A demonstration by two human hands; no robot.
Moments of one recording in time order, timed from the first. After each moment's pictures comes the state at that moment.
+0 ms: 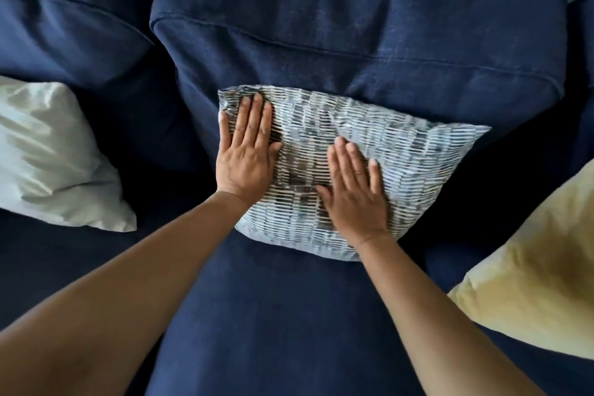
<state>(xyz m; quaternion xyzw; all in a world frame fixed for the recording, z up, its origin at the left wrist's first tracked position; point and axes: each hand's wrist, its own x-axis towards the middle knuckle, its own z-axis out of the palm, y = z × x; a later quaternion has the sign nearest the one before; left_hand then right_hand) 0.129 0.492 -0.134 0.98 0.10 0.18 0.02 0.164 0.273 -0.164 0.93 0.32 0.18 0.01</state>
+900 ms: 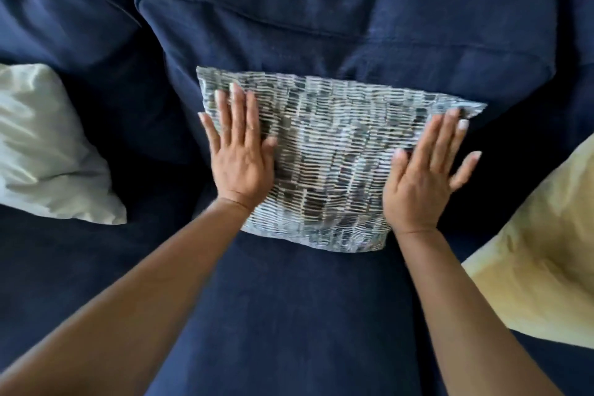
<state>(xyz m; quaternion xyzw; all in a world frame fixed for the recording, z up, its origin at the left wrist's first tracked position) 0.108 0.462 -0.139 0.95 0.15 0.27 0.09 0.178 0.210 -0.131 0.95 0.08 0.27 -0.11</state>
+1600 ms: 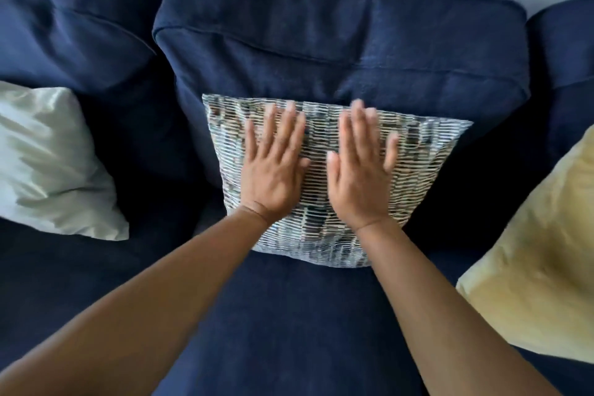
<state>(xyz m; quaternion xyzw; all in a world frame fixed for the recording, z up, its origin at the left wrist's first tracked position) 0.121 0.439 -0.124 0.97 0.02 0.25 0.07 0.174 0.281 -0.114 0.92 0.26 0.25 -0.16</state>
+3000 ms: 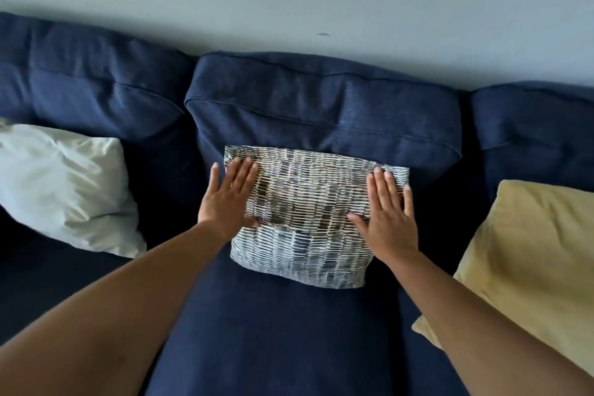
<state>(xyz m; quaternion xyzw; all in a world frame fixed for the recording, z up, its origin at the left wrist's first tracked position) 0.091 0.502 -0.087 0.98 0.10 -0.12 -0.15 0.200 0.178 -0.091 0.97 0.26 0.03 0.03</state>
